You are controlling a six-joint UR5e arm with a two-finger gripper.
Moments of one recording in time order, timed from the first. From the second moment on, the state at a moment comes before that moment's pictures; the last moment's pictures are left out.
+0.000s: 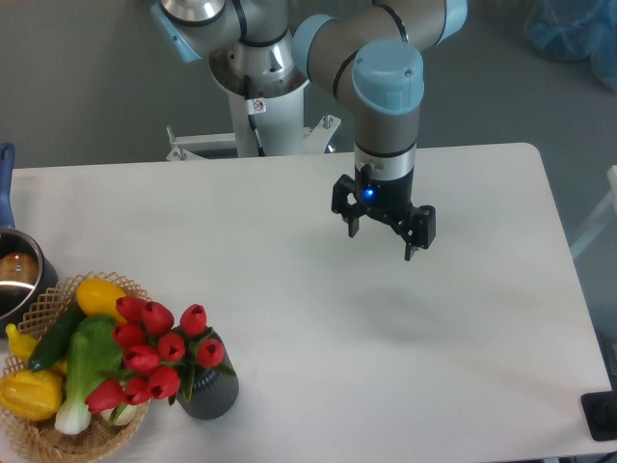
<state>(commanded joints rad) 2.58 -1.74 -1.78 -0.96 1.52 1.14</state>
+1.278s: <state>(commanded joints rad) 2.57 -1.67 -1.85 -0.86 1.00 1.12</state>
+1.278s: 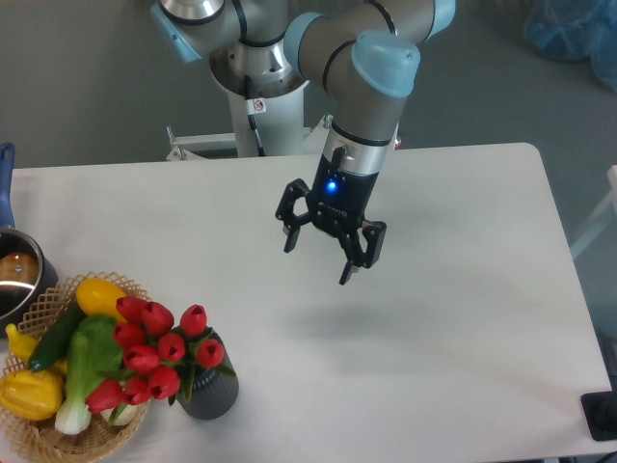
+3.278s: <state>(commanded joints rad) 2.42 -1.98 -1.65 -0.81 0.55 1.02</state>
